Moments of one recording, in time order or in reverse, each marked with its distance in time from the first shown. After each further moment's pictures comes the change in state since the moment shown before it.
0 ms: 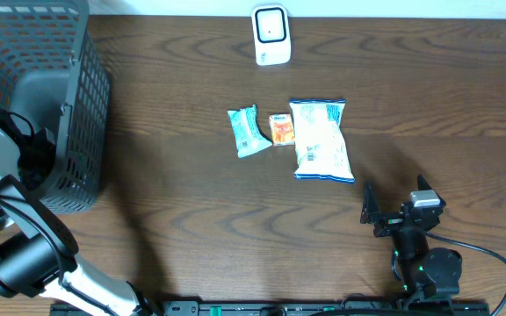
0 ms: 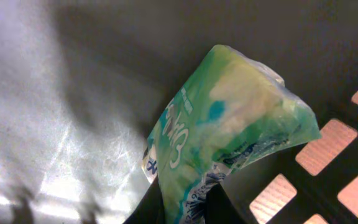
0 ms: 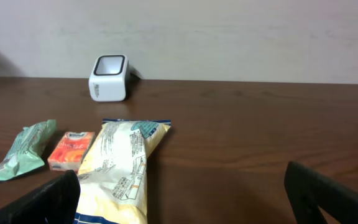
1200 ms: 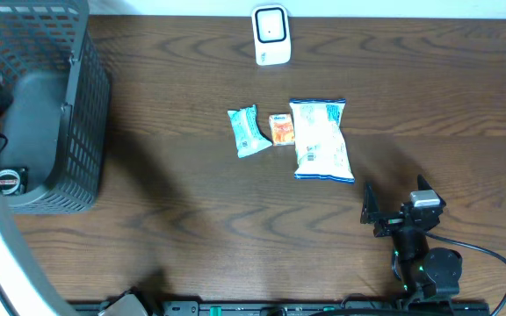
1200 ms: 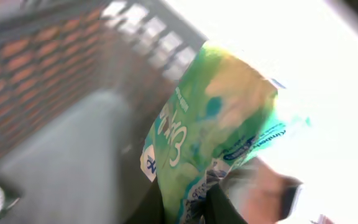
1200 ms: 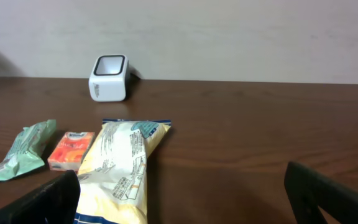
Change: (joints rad) left arm 0.001 -0.613 0.144 0.370 0.198 -0.459; right arm 0.000 0.000 0.000 0.000 0.000 0.000
